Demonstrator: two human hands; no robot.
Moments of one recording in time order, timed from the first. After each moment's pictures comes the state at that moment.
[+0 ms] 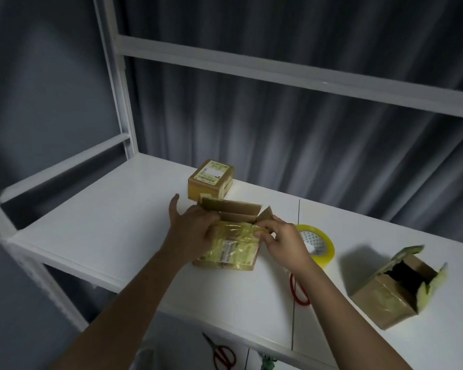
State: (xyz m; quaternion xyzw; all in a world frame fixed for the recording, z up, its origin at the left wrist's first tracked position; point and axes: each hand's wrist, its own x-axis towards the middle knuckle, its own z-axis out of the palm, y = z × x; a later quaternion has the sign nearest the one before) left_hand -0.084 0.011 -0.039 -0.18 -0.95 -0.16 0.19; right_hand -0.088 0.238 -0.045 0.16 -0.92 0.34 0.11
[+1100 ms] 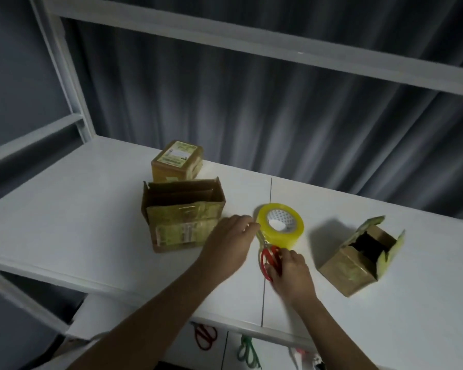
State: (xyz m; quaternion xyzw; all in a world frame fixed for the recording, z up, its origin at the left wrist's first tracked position) left_hand -0.063 0.137 -0.072 -0.33 -0.89 -0.19 0.25; right_hand -0.026 0.323 -0.145 -0.06 -0.99 0.14 0.08
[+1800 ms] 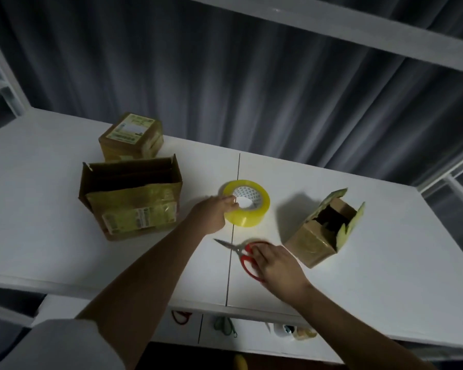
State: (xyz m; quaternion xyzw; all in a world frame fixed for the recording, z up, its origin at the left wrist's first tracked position) left_hand -0.138 0.195 -0.120 -0.34 -0.91 -0.20 -0.08; right_hand 0.006 0.374 -0.141 0.18 -0.98 -0.09 0.06
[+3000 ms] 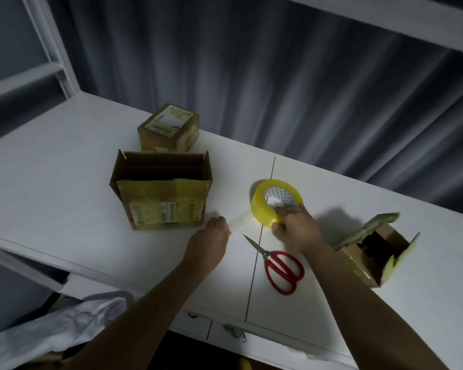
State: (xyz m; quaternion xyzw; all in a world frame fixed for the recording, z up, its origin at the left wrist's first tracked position) left_hand -0.081 0.151 -0.157 -0.14 -0.96 -0.24 0.07; right_hand -0.112 0.371 -0.106 0.08 -1.00 -0.02 -0.05
